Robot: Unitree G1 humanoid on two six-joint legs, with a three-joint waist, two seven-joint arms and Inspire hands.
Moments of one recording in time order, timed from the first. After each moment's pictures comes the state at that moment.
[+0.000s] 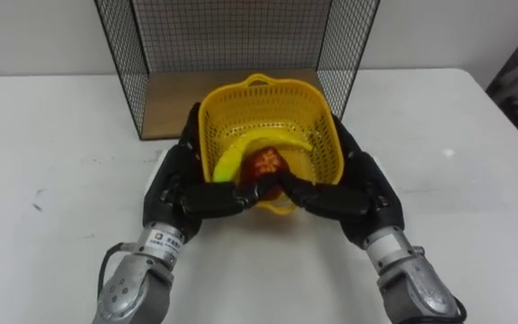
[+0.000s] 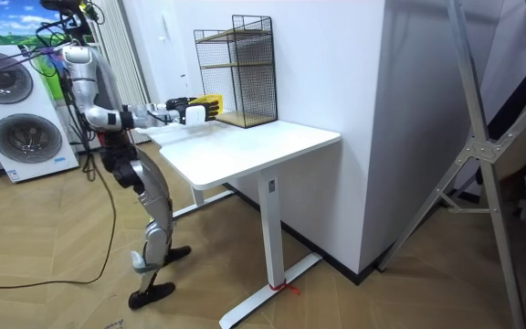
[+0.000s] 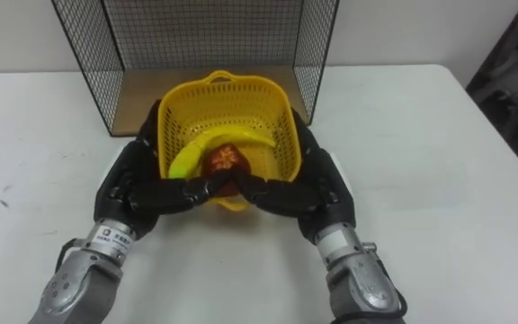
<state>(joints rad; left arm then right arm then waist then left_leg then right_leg) 0.10 0.16 -0.27 0.01 -0.52 -0.13 -0.04 0.12 -0.19 0.21 0.02 0.52 -0.09 0.11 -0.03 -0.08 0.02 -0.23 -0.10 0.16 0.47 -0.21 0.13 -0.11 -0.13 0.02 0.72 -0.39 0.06</state>
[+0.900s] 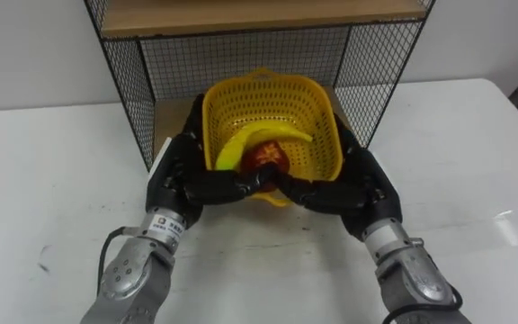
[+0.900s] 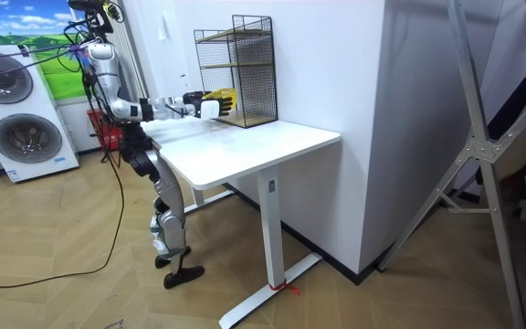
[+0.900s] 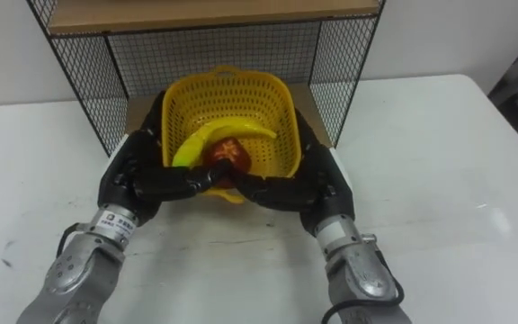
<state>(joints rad) -0.01 0.17 -0.26 0.07 -0.51 -0.11 -0.03 0.06 -0.19 0.22 0.07 0.52 -0.08 0.07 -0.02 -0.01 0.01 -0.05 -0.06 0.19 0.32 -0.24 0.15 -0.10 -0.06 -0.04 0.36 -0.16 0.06</state>
